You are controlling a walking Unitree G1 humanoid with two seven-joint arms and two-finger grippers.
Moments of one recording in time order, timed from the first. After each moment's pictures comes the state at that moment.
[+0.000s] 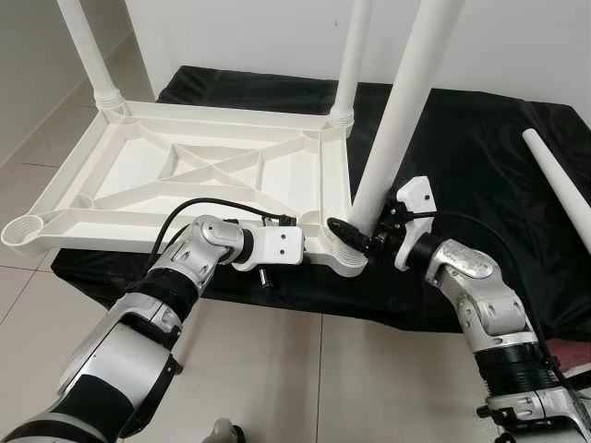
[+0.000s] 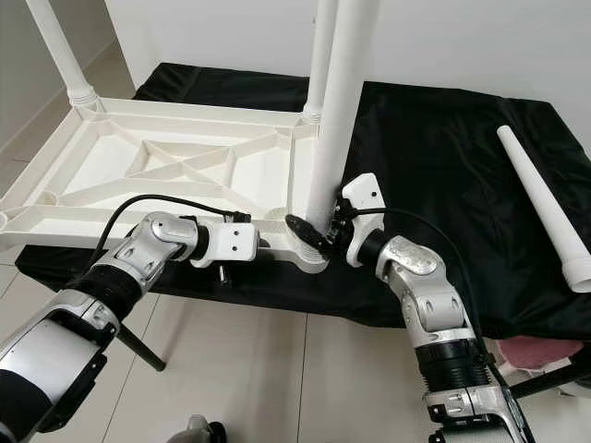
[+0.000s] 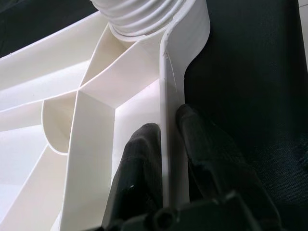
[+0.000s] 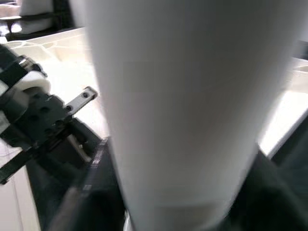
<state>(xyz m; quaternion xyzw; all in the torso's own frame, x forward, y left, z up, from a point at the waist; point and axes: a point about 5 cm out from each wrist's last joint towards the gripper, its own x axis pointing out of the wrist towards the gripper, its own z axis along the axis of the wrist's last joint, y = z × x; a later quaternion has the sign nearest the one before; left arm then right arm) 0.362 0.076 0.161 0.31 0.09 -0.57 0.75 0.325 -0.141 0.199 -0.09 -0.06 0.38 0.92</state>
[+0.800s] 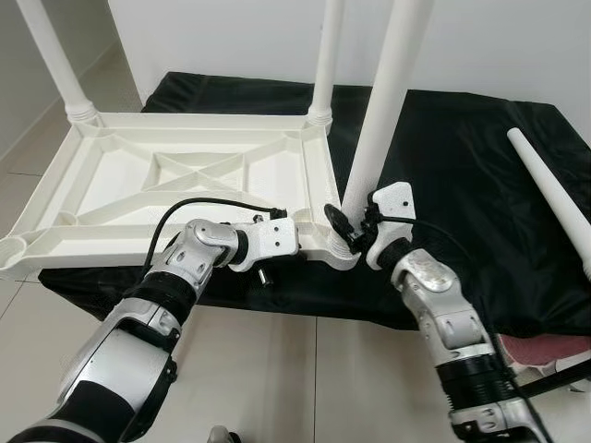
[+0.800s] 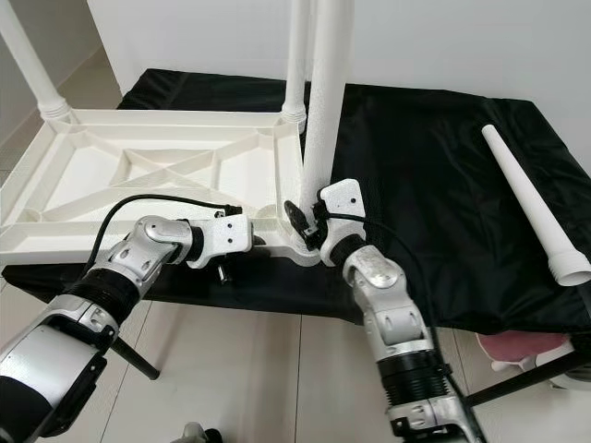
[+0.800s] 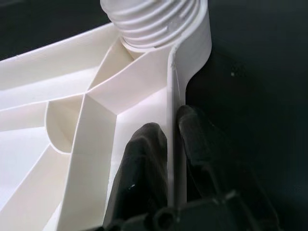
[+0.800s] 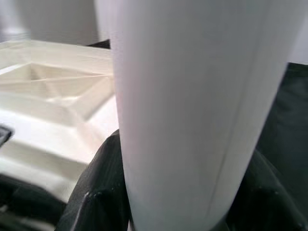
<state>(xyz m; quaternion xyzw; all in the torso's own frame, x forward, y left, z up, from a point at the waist) 0.364 0.074 0.162 0.23 0.11 -0.56 0.79 0.331 -0.112 0.183 -0.06 -0.07 0.16 0.98</state>
